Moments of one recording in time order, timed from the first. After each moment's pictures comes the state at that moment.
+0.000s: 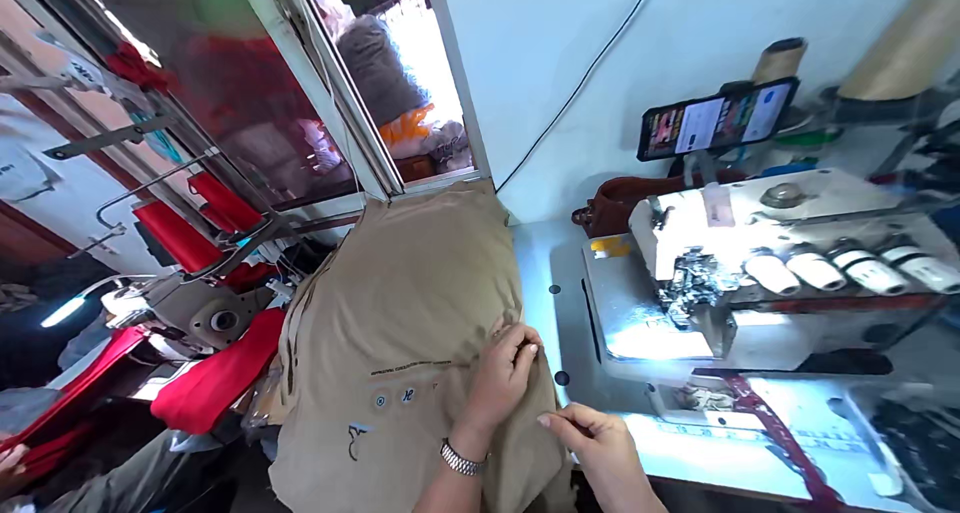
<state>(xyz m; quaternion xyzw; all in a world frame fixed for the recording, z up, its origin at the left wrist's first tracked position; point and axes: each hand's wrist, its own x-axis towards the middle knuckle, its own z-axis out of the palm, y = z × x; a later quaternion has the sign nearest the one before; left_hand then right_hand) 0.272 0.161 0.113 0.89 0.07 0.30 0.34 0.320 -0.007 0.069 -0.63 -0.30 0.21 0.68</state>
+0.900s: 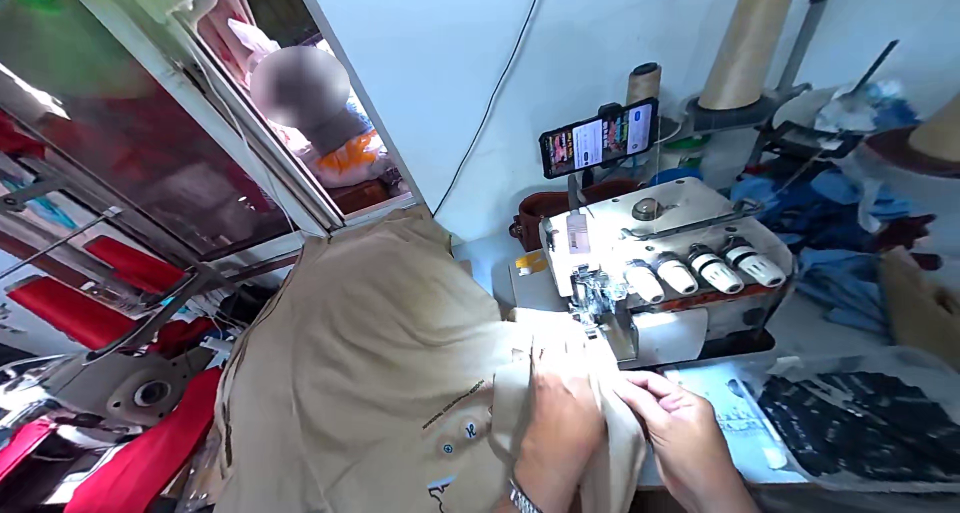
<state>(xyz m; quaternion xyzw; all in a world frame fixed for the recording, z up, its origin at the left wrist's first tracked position) 0.371 0.020 0.122 0.95 0.17 0.23 0.12 0.414 -0.084 0.089 -0.61 -0.12 0.10 0.78</state>
